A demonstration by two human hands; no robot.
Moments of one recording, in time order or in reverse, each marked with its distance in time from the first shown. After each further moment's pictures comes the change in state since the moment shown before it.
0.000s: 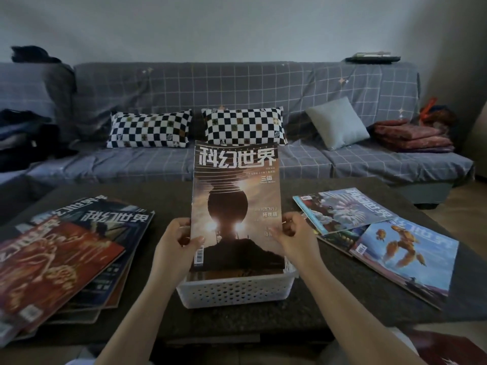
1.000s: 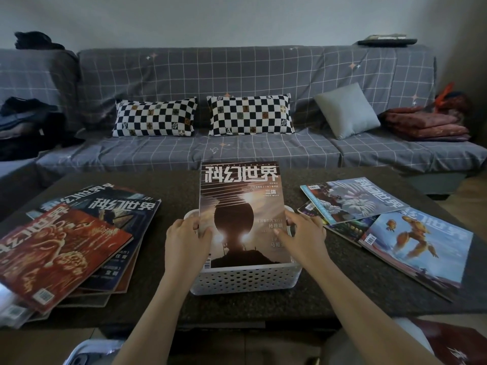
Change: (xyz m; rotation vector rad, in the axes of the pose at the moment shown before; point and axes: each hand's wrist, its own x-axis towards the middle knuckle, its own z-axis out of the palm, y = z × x) left_hand -0.002 -0.008 0.018 0.376 0.148 0.081; right_hand 0.002 0.016 0.005 -0.485 -0.003 -0.129
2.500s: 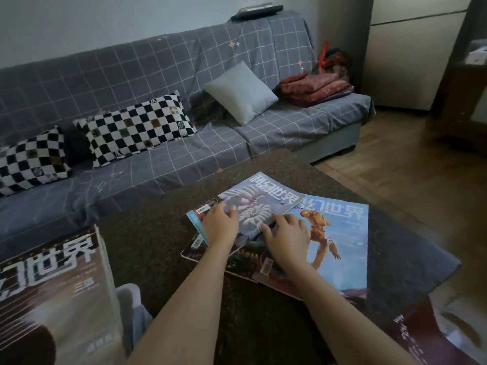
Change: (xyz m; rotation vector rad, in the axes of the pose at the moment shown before) left_hand 0.063 0.238 0.343 -0.044 -0.378 0.158; right_hand 0.106 0.239 -0.054 -0.126 0.169 0.443
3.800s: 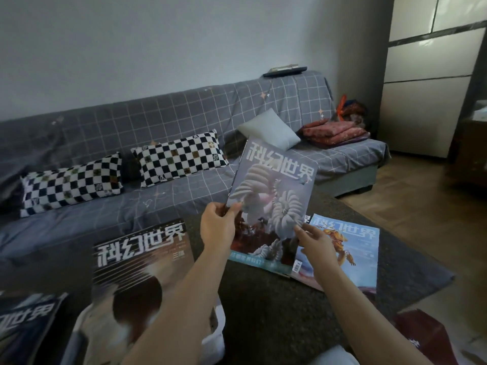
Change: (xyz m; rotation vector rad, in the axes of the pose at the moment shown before) left_hand -0.094 0.018 -0.182 -0.544 0.218 -0.043; right_hand -0.074 -0.042 -0.070 1.000 -0.082 0.193
